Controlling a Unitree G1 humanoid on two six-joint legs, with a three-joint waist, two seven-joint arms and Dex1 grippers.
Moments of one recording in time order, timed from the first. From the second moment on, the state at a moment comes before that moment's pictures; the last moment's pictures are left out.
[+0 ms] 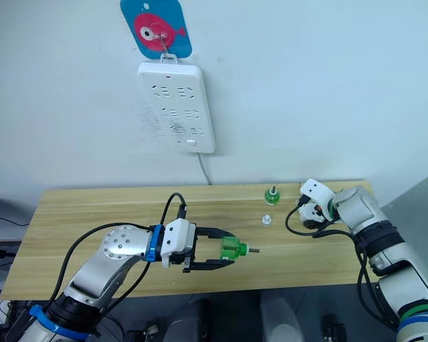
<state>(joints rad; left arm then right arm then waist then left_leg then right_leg) -0.22 0.62 -0.30 -0.20 -0.31 0.04 -1.13 -0.73 -0.68 0.46 0.43 -0.10 0.79 0.87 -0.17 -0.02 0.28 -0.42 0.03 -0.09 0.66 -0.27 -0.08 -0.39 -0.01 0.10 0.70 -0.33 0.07</state>
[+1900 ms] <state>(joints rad) -0.36 0.66 -0.01 -0.44 -0.89 0.83 -0.97 -0.20 -0.63 -0.21 -0.59 0.97 0.96 0.89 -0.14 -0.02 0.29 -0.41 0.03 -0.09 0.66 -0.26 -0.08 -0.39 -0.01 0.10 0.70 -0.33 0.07</state>
